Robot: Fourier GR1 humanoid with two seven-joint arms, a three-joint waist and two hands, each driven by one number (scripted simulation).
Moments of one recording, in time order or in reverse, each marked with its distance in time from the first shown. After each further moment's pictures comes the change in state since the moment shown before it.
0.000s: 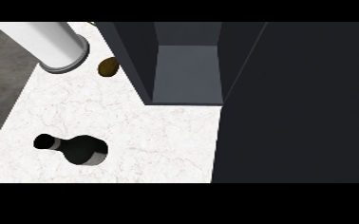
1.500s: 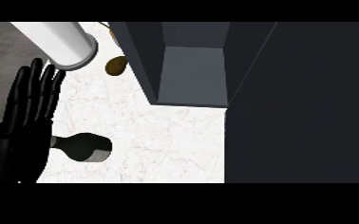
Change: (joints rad) left arm -0.418 0.084 -0.199 0.297 -0.307 -0.173 -0.204; right arm 0.125 0.119 -0.095 0.365 0.147 -0.020 -0.614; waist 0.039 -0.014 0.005
